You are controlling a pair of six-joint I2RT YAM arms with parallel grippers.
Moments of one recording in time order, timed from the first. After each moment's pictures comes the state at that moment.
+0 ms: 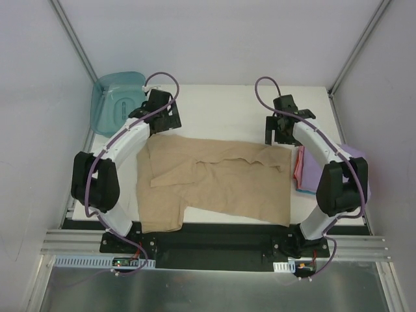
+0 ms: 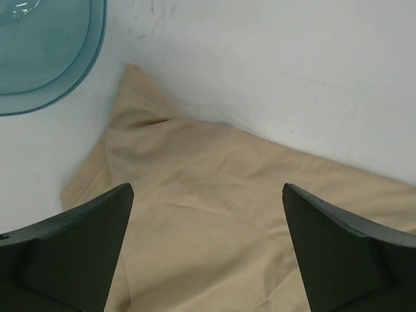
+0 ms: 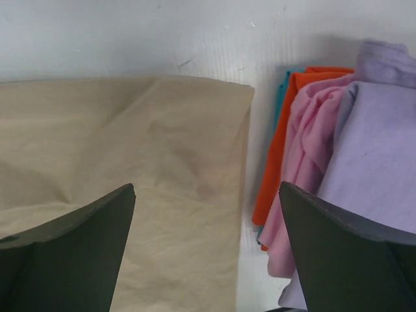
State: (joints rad) left arm -0.33 1.68 1.35 -0.52 -0.28 -0.46; right arm 0.25 1.68 1.37 -0.83 0.34 0.25
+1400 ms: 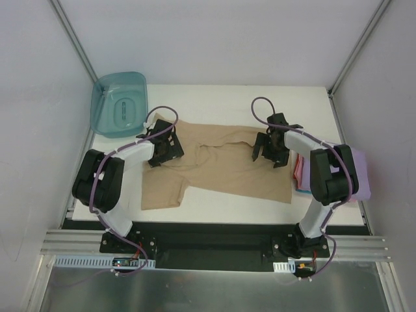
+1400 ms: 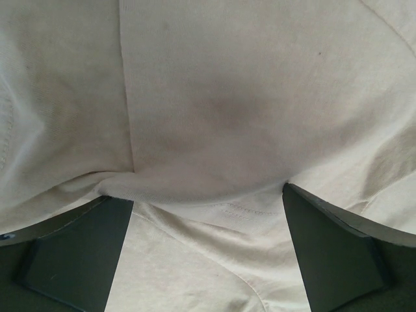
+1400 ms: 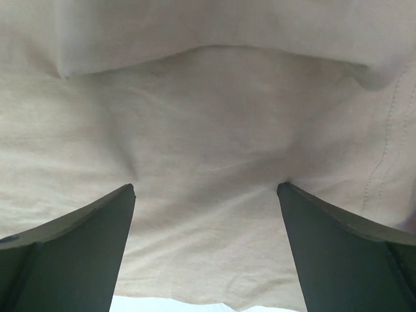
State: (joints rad) left arm -0.36 1.64 0.93 -0.38 -0.16 -0.72; right arm 0.26 1.77 1.12 -0.62 0.01 0.49
